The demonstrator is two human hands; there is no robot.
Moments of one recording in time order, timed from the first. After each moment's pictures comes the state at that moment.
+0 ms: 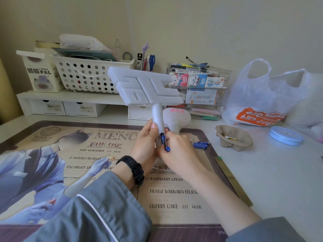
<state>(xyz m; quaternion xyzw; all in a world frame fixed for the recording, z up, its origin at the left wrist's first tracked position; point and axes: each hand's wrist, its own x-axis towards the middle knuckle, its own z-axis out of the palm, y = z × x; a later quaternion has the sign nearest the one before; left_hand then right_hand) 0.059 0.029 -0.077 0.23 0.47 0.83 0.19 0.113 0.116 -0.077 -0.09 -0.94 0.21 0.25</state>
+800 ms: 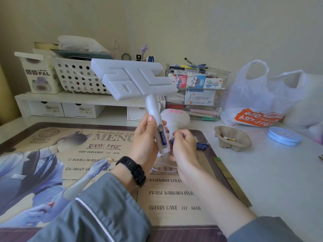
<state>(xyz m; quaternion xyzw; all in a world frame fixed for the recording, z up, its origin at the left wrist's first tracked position) 0.066 0.029 -0.061 0.24 0.44 0.85 0.14 0.108 0.109 -0.071 -0.26 -0.68 0.63 0.28</state>
